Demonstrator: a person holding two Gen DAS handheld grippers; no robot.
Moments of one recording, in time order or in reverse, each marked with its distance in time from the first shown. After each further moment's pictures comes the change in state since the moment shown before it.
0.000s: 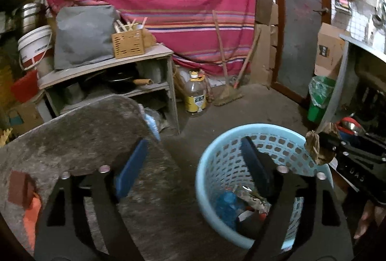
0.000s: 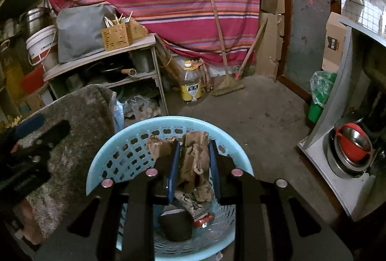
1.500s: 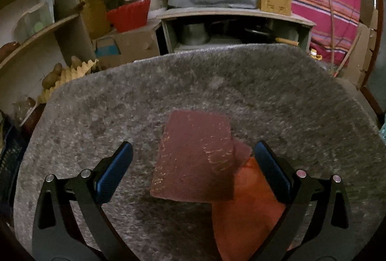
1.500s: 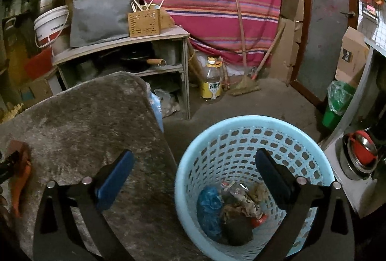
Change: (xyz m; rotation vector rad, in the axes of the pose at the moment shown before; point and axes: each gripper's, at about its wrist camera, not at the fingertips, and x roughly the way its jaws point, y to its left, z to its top) left arm -0.013 0.314 -0.089 -0.240 0.224 0.452; right arm 0.021 0.156 -0.011 -0.062 0.014 -0.008
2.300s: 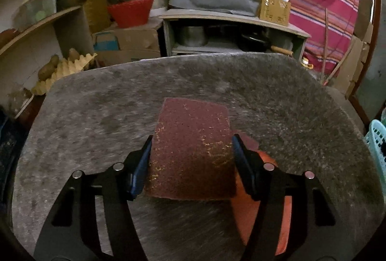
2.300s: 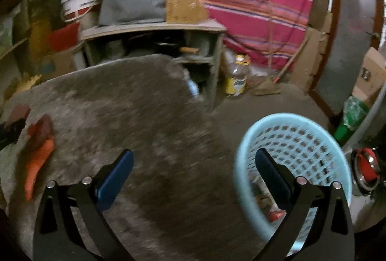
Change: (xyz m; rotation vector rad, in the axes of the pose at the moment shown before) left arm -0.029 0.046 -0.002 -0.065 -0.008 -0.089; right arm -0.014 0.072 -0.016 -0.143 0.054 0.098
